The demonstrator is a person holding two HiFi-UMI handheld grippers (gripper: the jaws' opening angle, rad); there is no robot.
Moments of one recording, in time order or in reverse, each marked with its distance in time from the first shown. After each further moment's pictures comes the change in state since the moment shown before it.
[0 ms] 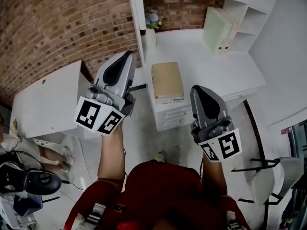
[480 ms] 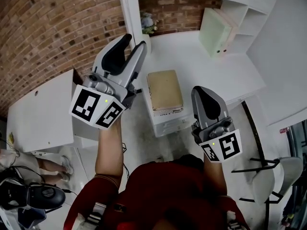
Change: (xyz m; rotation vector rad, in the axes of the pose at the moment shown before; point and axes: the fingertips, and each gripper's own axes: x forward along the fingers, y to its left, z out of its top) left arm 0.082 0.048 -0.011 0.012 0.005 -0.093; right arm 0.053 -0.046 -0.029 -0.027 0.026 -0.059
